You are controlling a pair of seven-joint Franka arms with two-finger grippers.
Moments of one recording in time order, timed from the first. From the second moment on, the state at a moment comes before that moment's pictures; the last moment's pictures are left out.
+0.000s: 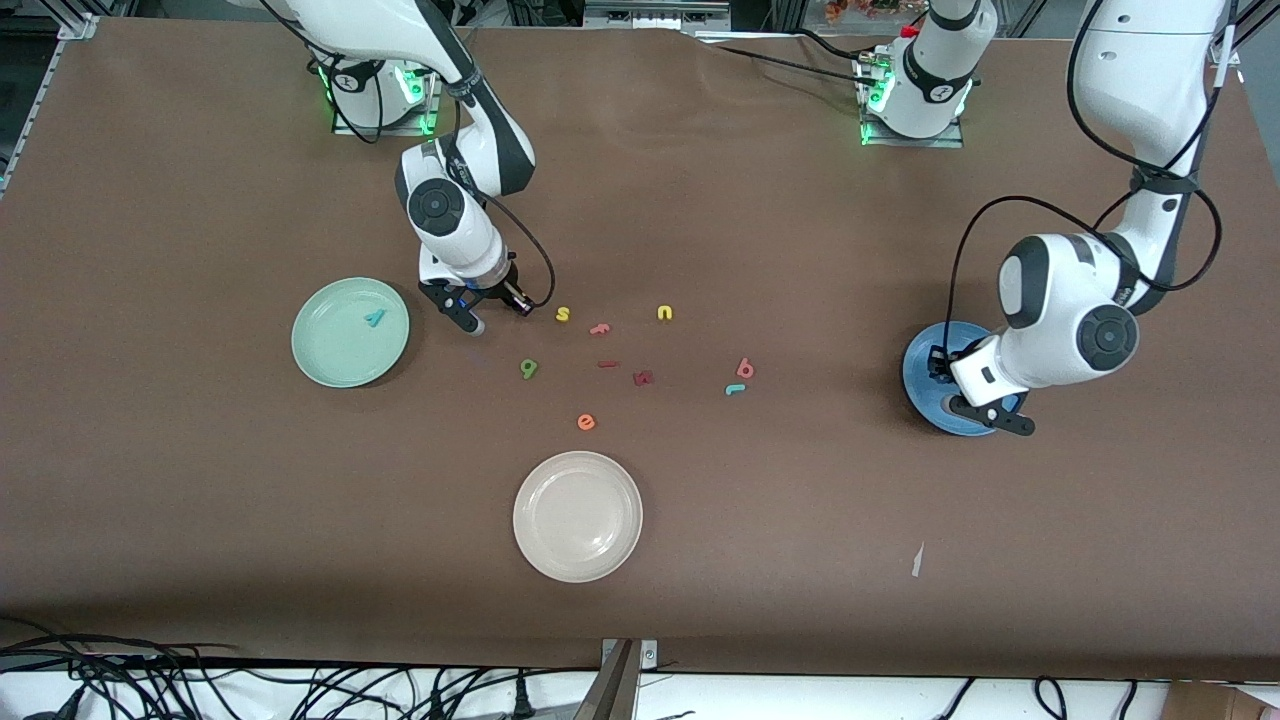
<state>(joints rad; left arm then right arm) -0.12 0.46 0.08 -2.02 -0.13 2.30 0.34 0.71 0.41 -0.10 -2.26 0.27 2.66 1.09</state>
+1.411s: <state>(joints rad) -0.35 0.33 0.00 -2.12 -0.15 2.51 0.21 0.71 0.14 -0.58 -2.24 0.27 2.21 0.38</state>
